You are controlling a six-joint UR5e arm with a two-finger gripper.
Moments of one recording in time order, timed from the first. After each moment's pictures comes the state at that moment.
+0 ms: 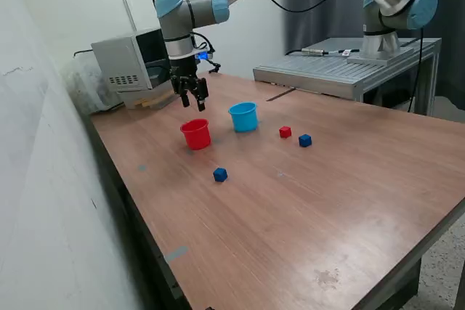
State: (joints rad) arm -0.28 -0.72 1.03 -1.93 -1.62 2.61
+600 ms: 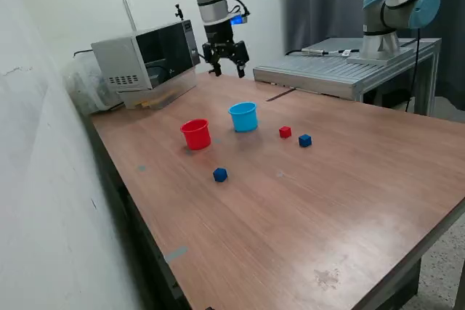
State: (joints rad) arm -0.21 -1.04 1.36 -1.84 -1.66 2.62
